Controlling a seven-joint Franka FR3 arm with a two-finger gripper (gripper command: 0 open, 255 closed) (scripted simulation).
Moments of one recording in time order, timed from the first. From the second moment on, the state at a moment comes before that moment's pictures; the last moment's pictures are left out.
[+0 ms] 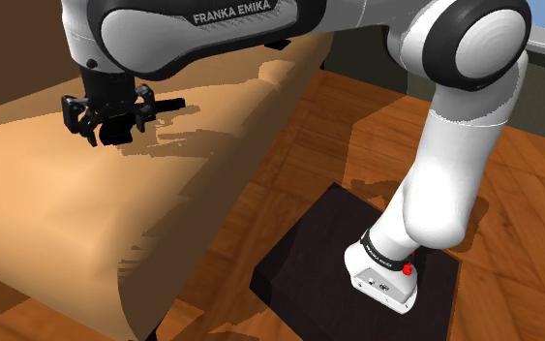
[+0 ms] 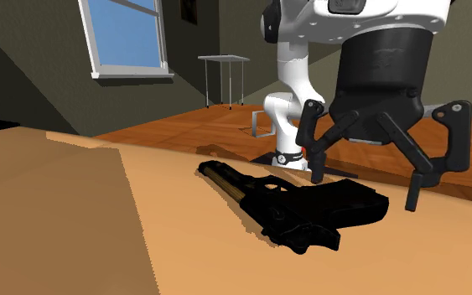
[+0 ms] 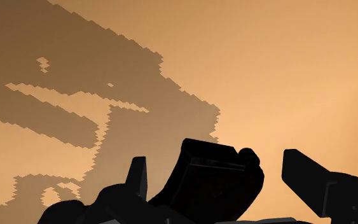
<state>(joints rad) 0.18 0.30 0.47 -1.61 -0.21 2.04 0.74</state>
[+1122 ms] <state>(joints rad) 0.19 0.29 0.48 -1.56 -0.20 1.99 0.74</state>
